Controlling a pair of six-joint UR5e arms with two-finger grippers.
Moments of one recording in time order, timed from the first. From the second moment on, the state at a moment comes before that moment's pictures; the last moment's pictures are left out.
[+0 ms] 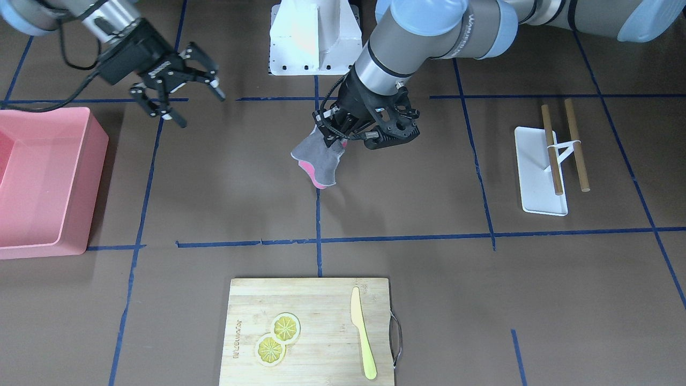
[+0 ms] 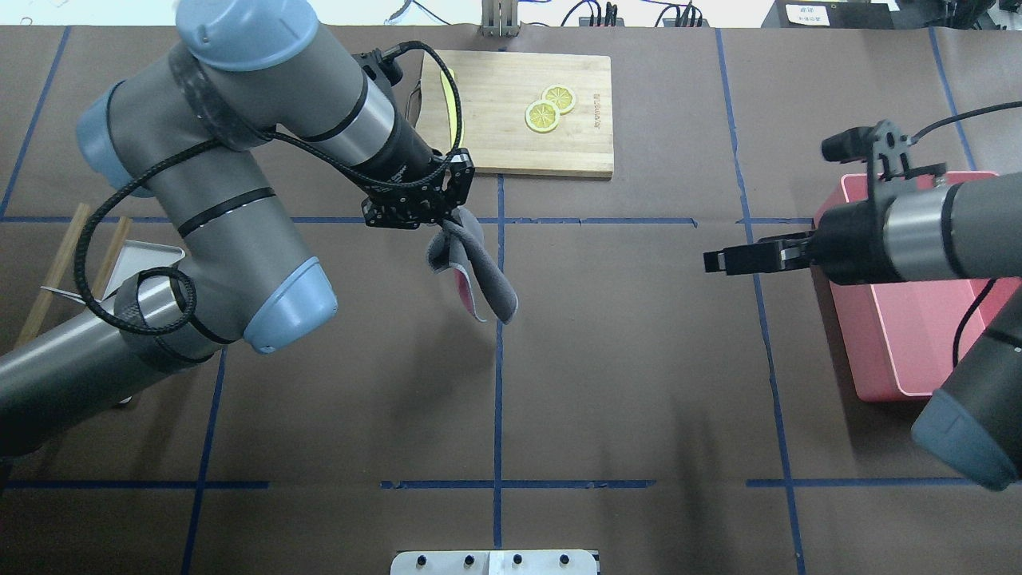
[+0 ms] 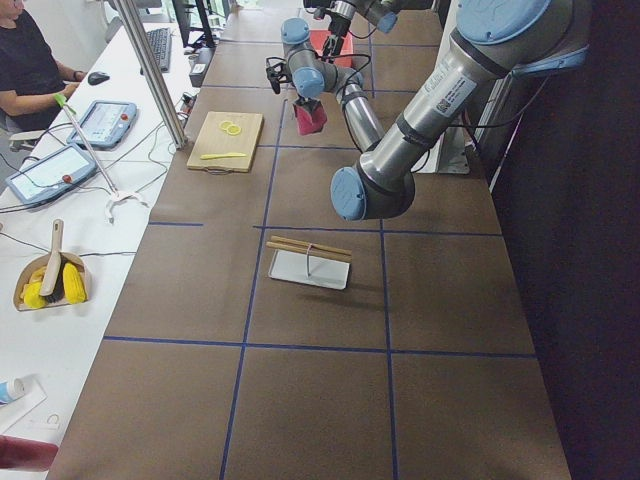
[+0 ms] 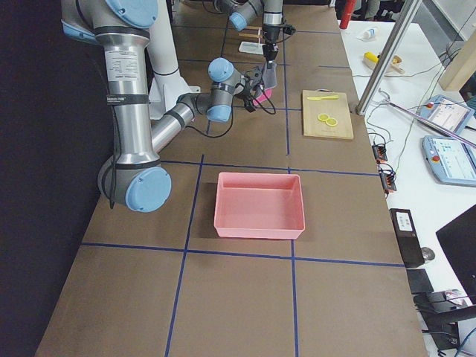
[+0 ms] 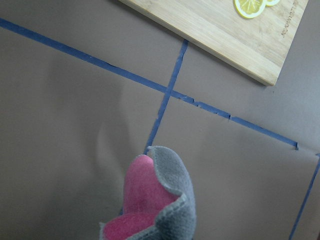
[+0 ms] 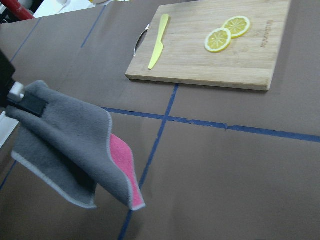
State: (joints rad) left arm -0.72 -2.39 -1.68 -1.72 -2.20 -1.66; right arm 0.54 -1.46 2.11 -0.85 1.69 1.08
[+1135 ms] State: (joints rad) left arm -0.66 -2.44 -1.69 -1.72 -2.20 -1.87; right arm 0.22 -1.30 2.08 -1.00 1.14 1.01
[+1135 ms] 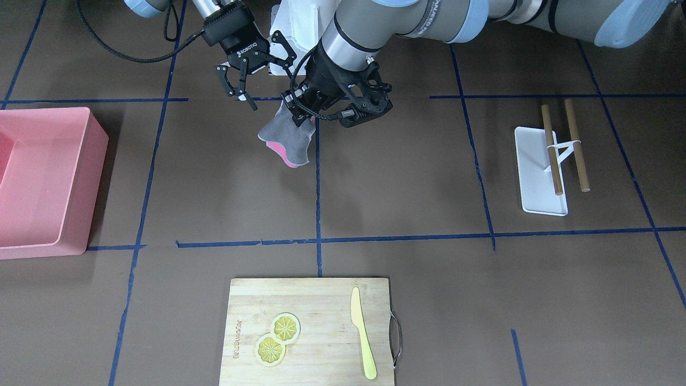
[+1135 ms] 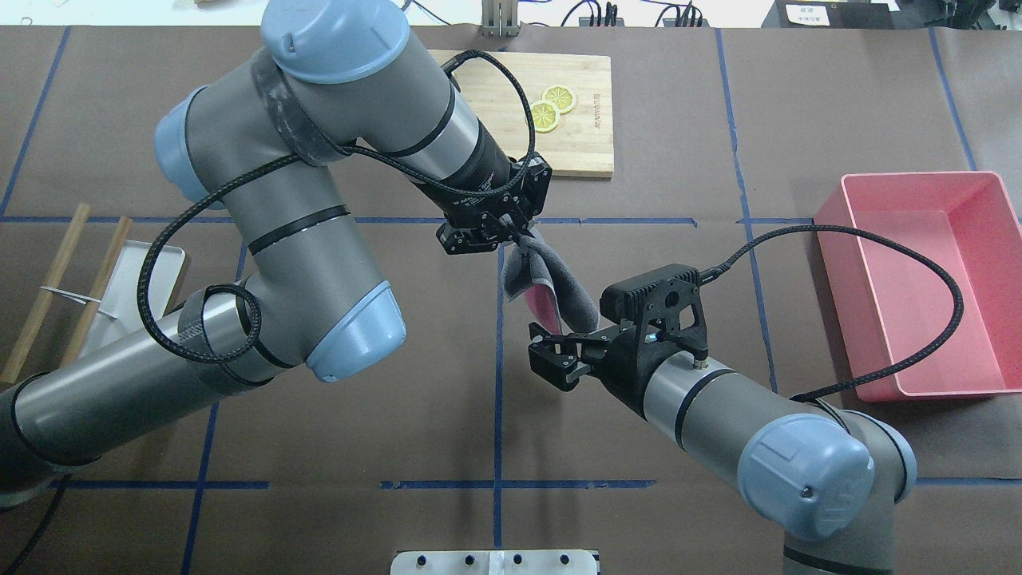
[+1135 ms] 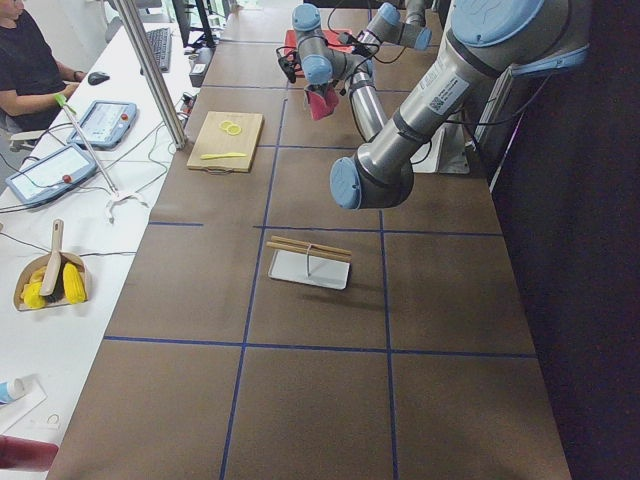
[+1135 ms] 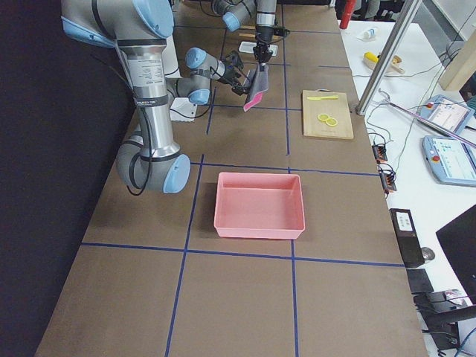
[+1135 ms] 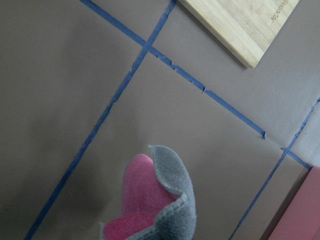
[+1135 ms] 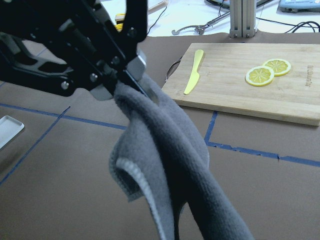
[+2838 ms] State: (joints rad) left arm -0.60 -2.44 -1.72 -1.73 -2.18 -1.86; right arm 0.14 -1.30 2.05 -1.04 0.92 0.96
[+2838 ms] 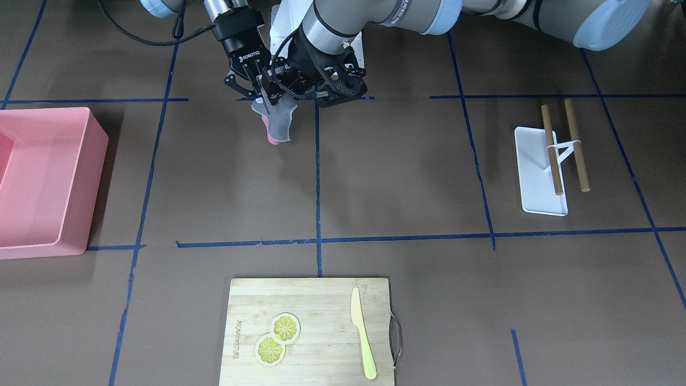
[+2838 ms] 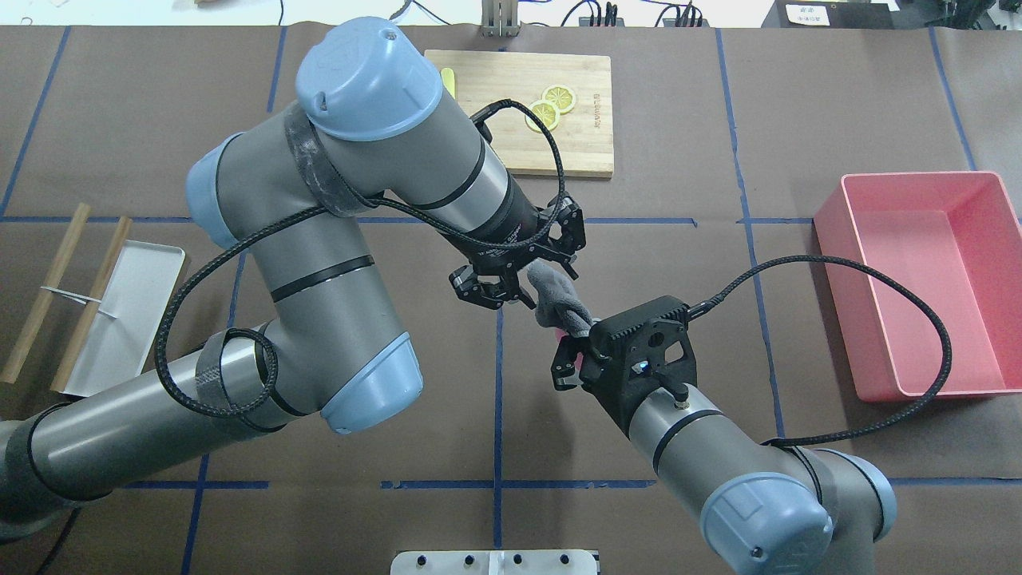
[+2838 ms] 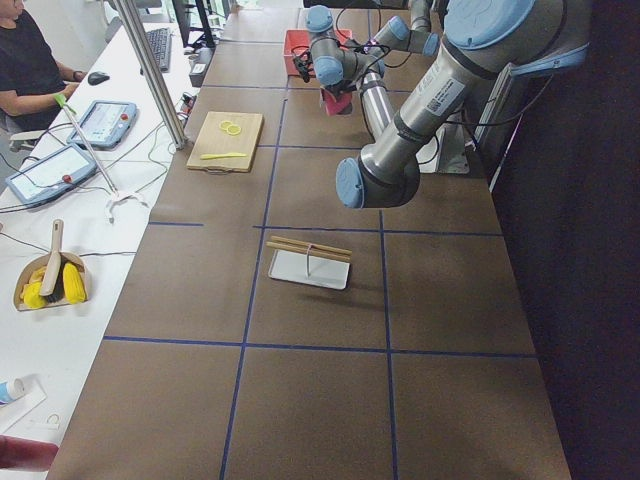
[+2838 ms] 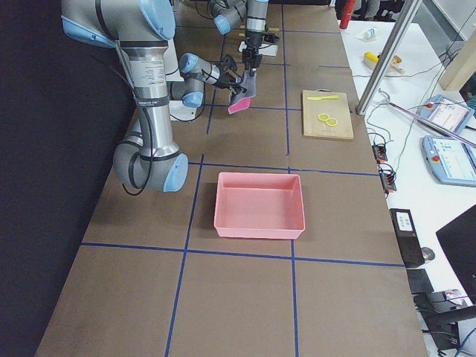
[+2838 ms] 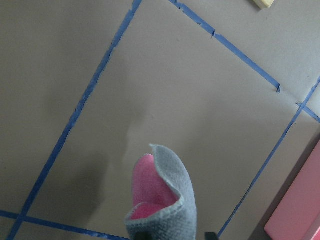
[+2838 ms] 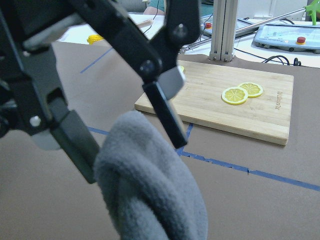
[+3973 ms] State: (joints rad) left arm -0.81 -2.16 -1.89 -1.72 -2.13 -1.56; right arm 0.44 -1.36 2.06 -1.38 1.53 1.12
